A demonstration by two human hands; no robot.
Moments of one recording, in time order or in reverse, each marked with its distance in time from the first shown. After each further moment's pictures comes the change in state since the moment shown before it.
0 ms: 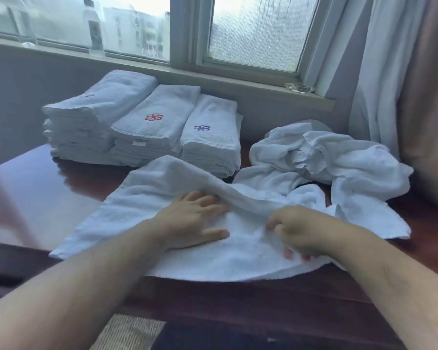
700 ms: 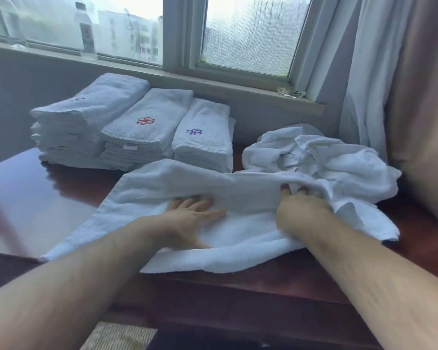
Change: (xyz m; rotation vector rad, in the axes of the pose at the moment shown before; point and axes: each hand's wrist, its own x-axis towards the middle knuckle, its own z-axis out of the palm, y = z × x) left_hand 0.011 0.004 -0.002 -0.042 -0.199 -0.065; right_hand 0.055 0.021 -0.010 -0.315 -0.010 0.509
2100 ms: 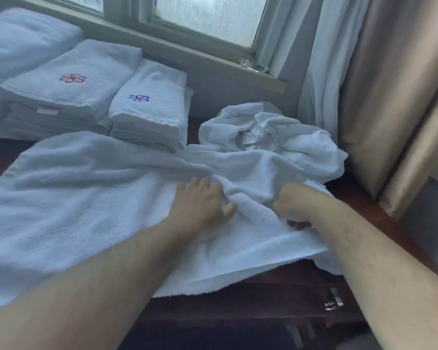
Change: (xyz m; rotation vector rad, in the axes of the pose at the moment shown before) left_hand 0.074 0.125 0.009 -0.107 0.274 -0.142; right_hand 0.014 0.085 0.019 0.225 -0.032 -0.051
